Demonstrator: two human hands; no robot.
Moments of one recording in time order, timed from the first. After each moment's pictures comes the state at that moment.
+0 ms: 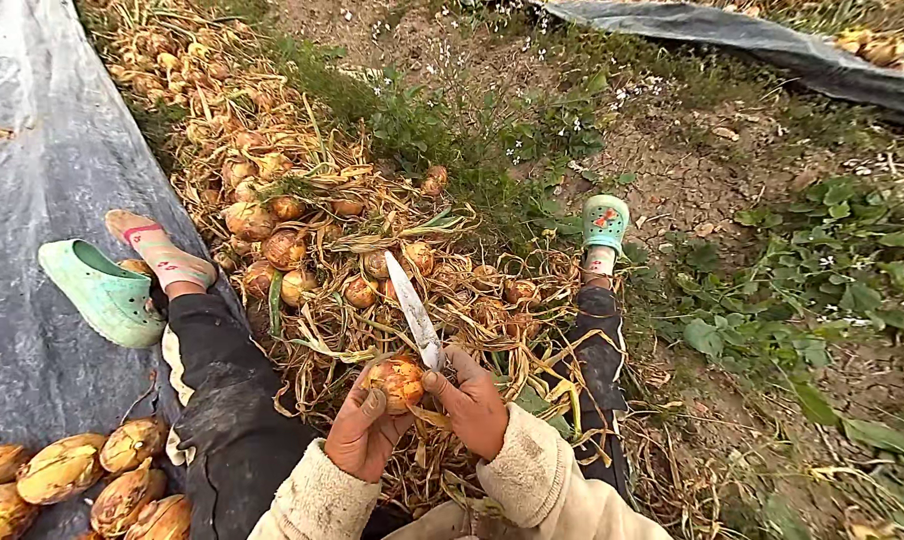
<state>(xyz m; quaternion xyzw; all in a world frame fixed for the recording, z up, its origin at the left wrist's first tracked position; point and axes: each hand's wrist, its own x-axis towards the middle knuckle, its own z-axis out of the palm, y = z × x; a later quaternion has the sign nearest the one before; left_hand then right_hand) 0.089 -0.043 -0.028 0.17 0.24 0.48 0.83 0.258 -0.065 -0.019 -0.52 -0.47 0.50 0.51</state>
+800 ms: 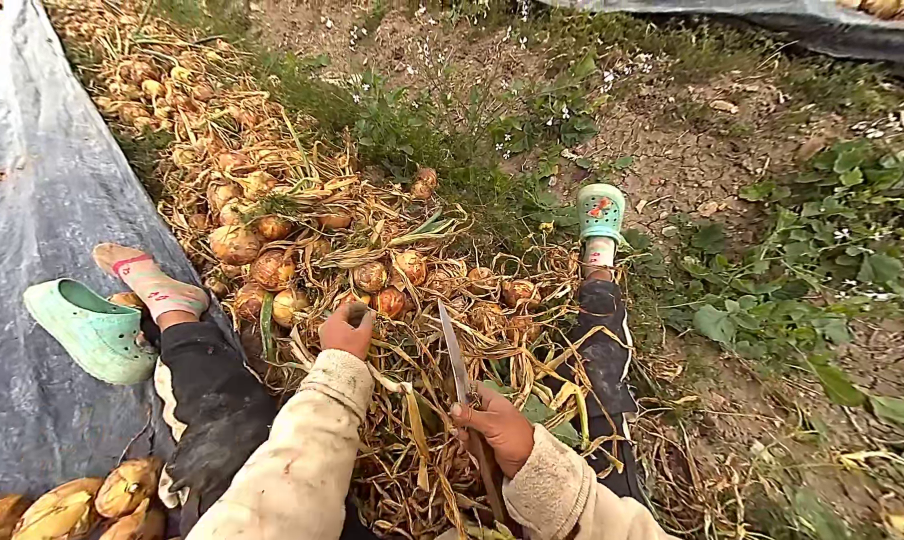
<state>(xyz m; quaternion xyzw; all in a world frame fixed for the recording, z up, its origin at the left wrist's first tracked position) 0.113 0.113 -0.050 0.63 0.64 0.29 0.33 0.294 -0.078 -0.060 -0.52 -0.19 0.69 0.47</state>
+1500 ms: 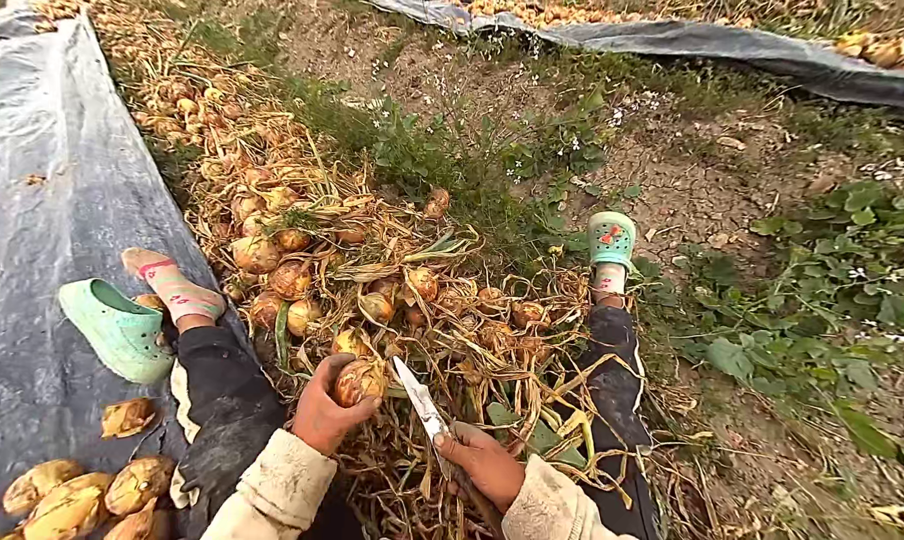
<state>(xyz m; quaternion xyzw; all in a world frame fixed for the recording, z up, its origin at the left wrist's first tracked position) 0.046 0.041 -0.037 0.62 0.57 0.33 0.42 0.274 -0.075 -0.056 -0.56 -0.31 0.72 0.27</state>
